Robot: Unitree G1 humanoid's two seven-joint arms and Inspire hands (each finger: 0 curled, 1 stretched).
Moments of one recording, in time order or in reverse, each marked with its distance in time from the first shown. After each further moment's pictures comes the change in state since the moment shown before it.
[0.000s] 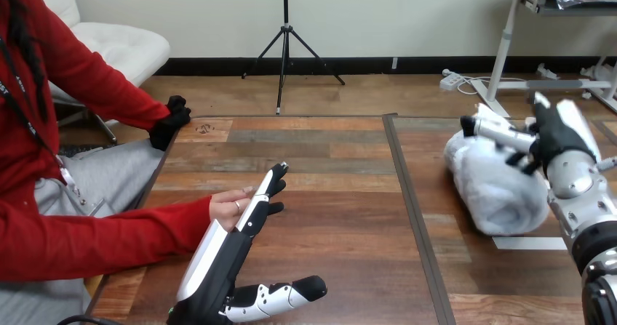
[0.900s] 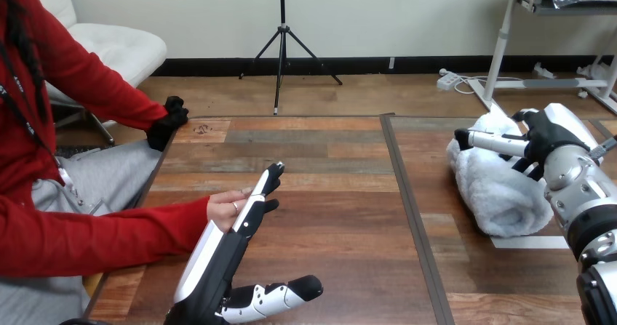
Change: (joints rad) left arm 0.011 0.000 0.000 -0.003 -0.043 -0.009 -0.030; right arm -0.060 -0.002 0.137 0.031 -0.109 0.102 0.063
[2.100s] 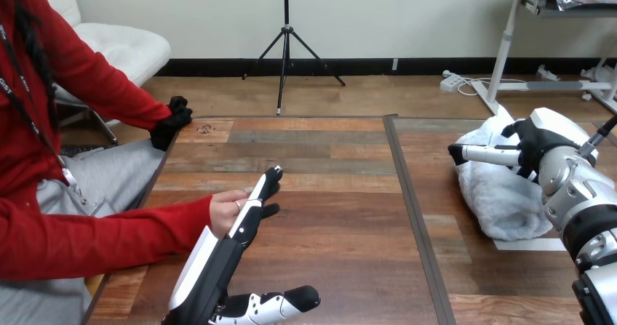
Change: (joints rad) left arm 0.041 0.001 0.001 -0.038 -0.098 -0.029 -0.099; right arm -0.001 0.001 0.127 -0.003 -0.094 0.032 0.047
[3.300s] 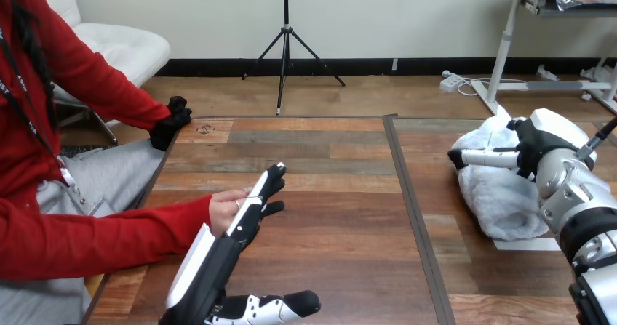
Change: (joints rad) left arm 0.000 0.000 0.001 -0.003 -0.081 -0.044 -0.078; right arm 0.011 0.013 -0.007 0.000 0.025 0.013 -0.049
